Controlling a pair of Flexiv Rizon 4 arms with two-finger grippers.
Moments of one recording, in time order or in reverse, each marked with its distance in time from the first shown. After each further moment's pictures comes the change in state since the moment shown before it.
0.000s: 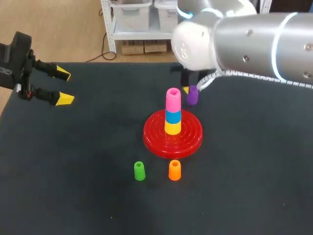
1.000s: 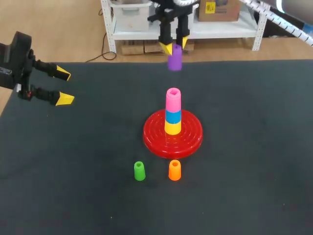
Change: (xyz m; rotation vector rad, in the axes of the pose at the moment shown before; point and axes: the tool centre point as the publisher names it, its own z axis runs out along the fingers) left arm 0.000 0.000 0.000 0.000 0.000 0.000; right arm 0.068 0.069 -0.195 -0.060 0.122 -0.547
